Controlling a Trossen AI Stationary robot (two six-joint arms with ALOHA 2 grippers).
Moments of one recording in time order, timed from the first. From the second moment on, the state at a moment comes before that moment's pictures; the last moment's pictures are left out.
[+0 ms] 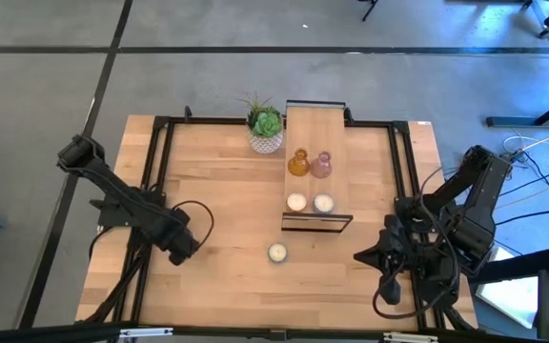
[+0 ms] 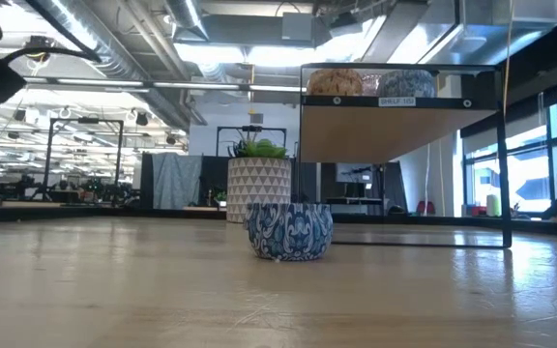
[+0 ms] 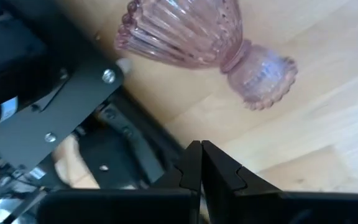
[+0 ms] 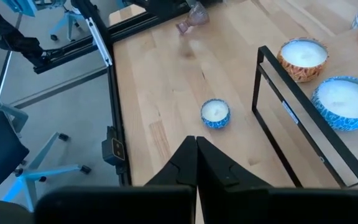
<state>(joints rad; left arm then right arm) -0.62 1.31 0.79 -1.24 0.18 -1.49 0.98 1.38 1.50 -1.09 0.76 1.14</state>
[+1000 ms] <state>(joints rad) -0.61 1.33 0.79 -1.18 0.07 -1.57 0.99 1.38 1.50 -1.07 0.75 1.14</state>
